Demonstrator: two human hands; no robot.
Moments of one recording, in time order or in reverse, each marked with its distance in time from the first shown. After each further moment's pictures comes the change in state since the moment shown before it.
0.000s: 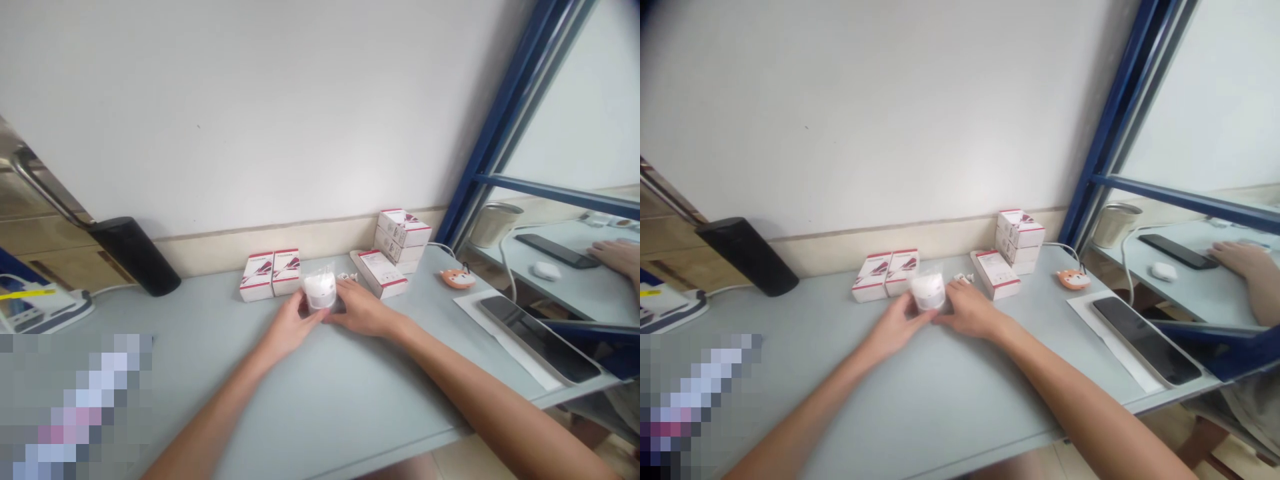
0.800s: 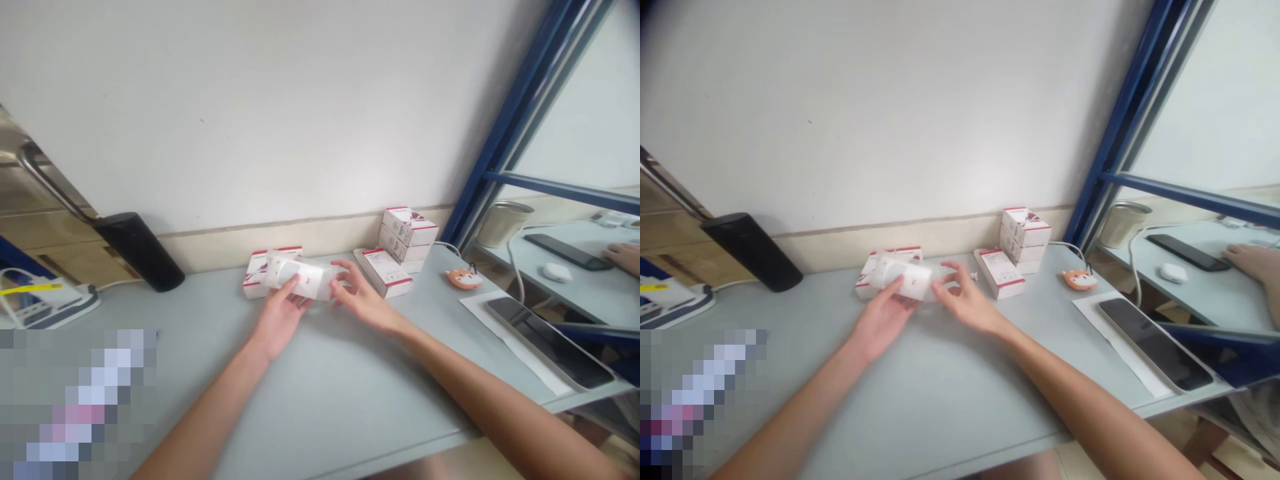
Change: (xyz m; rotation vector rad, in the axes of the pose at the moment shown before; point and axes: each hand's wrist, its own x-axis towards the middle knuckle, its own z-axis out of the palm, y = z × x) left_hand 0.002 0.038 -0.007 -0.949 0.247 -0.257; right_hand 0.001 -0.026 0.001 0.636 0.117 0.283
